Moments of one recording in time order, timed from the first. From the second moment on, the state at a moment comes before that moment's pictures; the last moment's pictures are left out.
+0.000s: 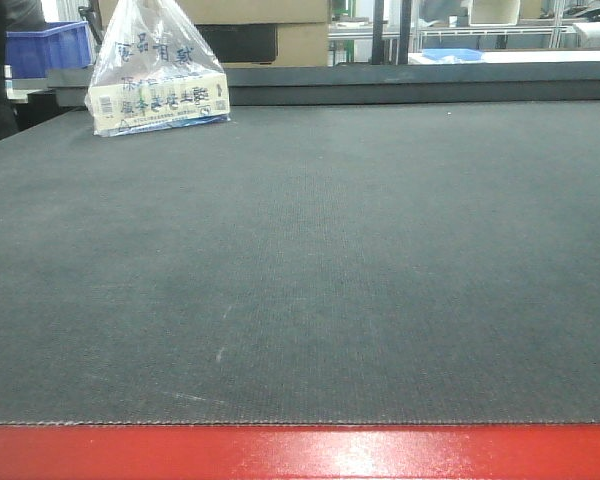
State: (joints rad) left arm 0.02 0.65 -0.63 -0.03 0.04 0.00; right arm 0.05 0.55 -0.69 -0.04 0.26 0.06
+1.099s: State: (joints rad) left arm 0.02 0.57 -0.63 -0.03 0.04 0.00; right arm 0.05 0.49 -0.68 -0.05 0.26 0.06
